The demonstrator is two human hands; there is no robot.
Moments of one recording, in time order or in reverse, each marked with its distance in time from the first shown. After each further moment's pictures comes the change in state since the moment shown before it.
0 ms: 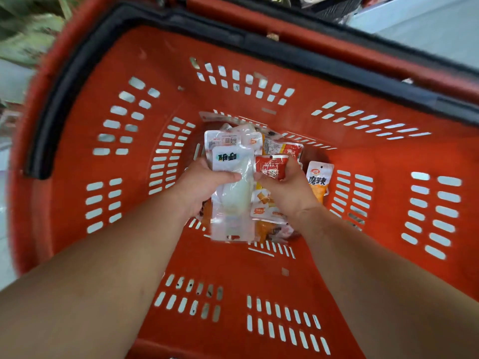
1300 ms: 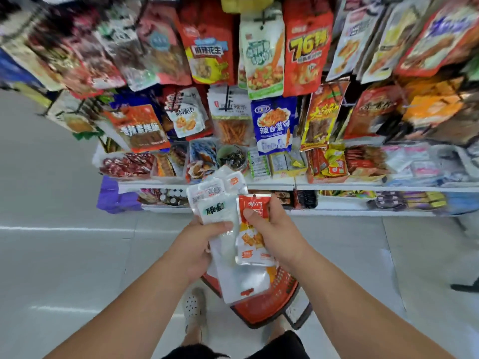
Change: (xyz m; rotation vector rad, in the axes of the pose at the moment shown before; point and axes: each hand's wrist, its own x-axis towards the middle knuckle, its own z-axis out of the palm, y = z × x) left_hand -0.679 0.222 0.054 -0.846 0.100 0.423; right_hand -0.548 -0.418 -0.124 -0.134 -0.468 -0.459
